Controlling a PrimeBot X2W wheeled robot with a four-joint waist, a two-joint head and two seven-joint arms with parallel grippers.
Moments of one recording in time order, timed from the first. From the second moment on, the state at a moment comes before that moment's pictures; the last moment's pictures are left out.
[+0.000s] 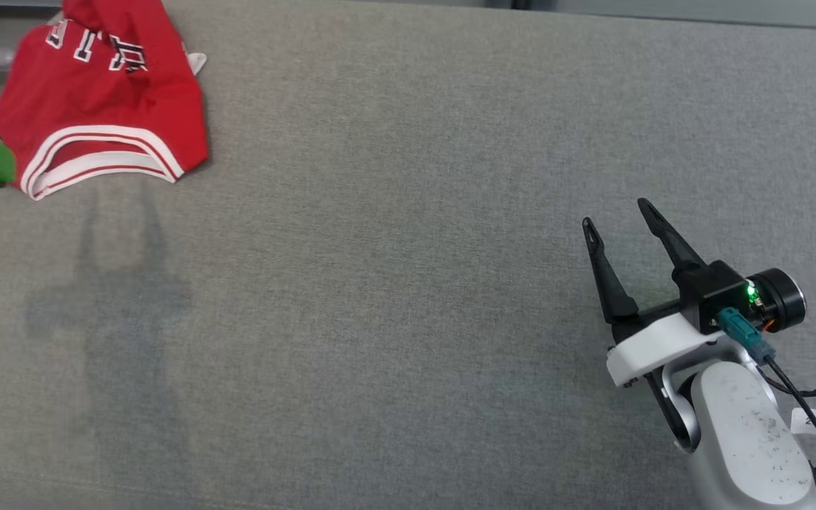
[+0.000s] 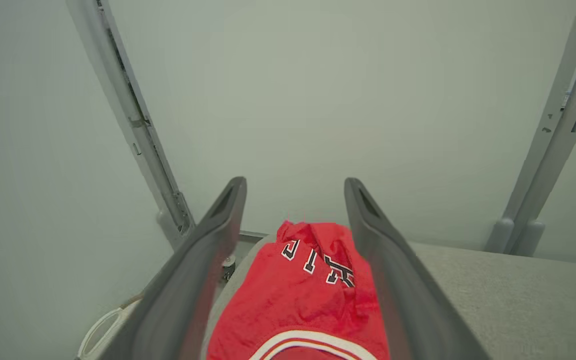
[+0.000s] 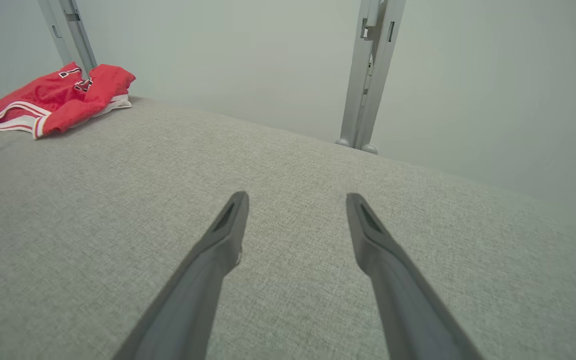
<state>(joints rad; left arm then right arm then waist) -0.84 0.40 -0.03 0.60 -0.39 -0.13 -0.04 -0.33 -0.05 0.06 0.27 -0.04 0.13 -0.26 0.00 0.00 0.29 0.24</state>
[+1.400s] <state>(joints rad) -1.04 0.49 -0.42 1.18 -0.59 -0.12 -0.14 -0.36 -0.05 0.04 0.19 -0.04 0.13 -0.26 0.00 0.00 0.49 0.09</state>
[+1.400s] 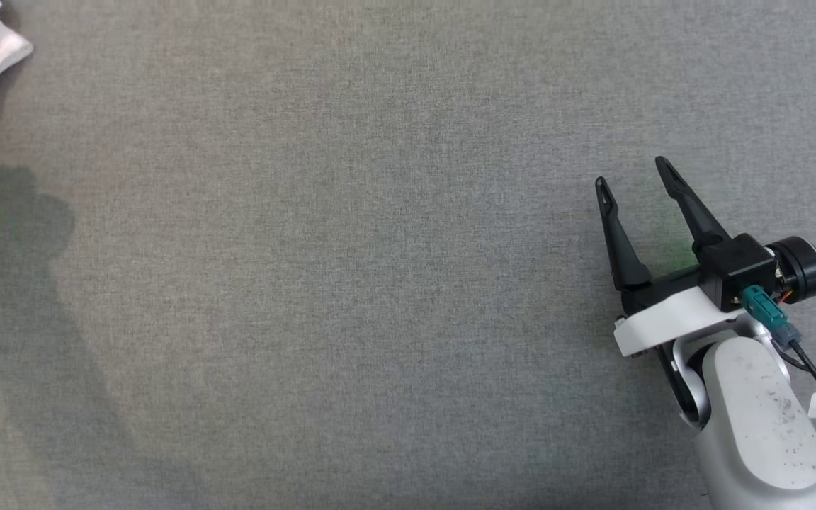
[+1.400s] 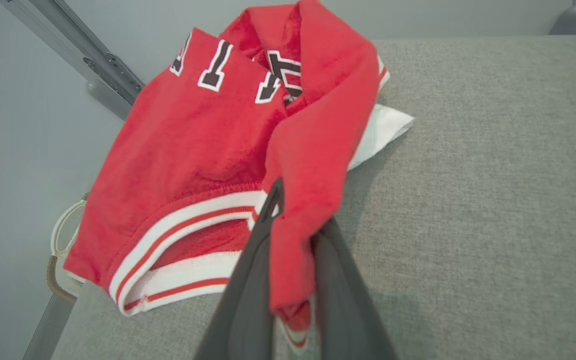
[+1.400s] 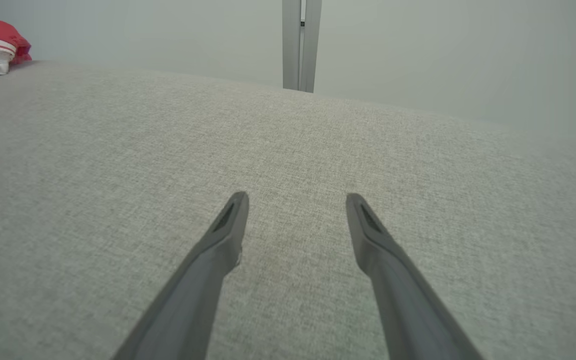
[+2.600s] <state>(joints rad) -1.24 0.50 -0.79 0.58 -0.55 -0.13 -0.16 -0.19 -0.05 0.01 0.27 0.13 0.13 -0.26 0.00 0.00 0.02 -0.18</state>
